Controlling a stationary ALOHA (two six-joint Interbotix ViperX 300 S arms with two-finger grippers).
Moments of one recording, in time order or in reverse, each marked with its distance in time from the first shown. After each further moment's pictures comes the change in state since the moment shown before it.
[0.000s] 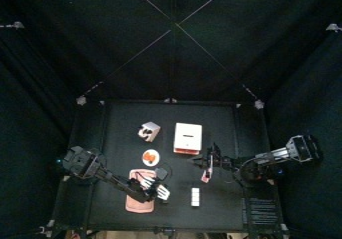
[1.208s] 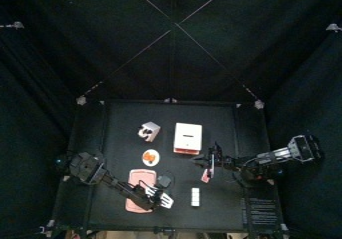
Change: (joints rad) left arm -0.032 0.101 -0.109 -0.104 -0.012 -0.011; right arm -0.002 -0.026 0.017 0.005 0.000 0.002
